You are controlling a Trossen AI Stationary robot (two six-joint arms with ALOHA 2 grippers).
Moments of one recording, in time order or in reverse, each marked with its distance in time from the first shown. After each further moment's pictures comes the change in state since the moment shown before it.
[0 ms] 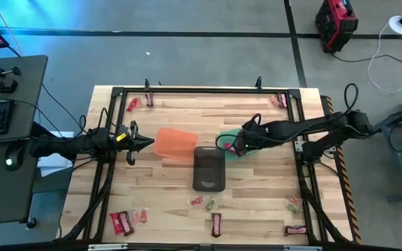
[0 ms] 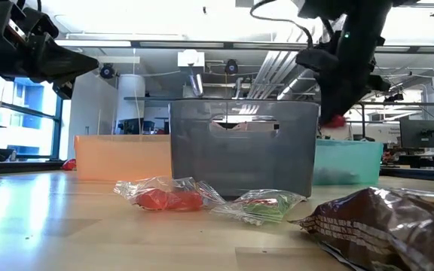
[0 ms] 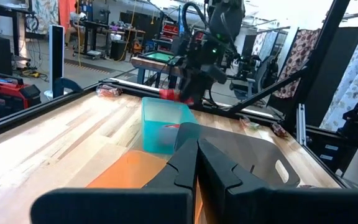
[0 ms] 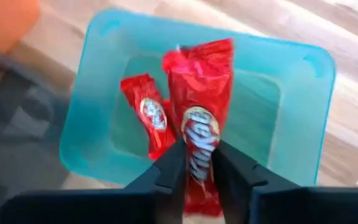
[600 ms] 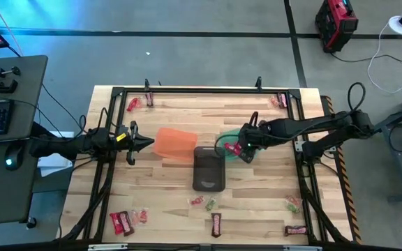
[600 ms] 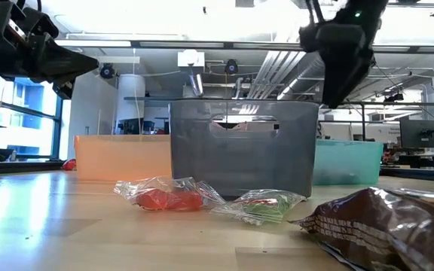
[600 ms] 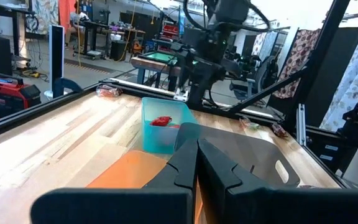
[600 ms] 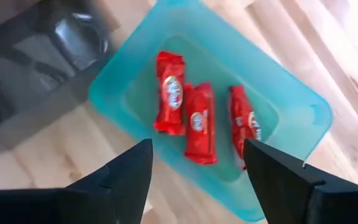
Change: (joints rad) left arm 0.000 0.000 0.000 0.000 0.000 0.000; right arm 0.029 -0.023 0.089 -0.093 -0.048 -0.428
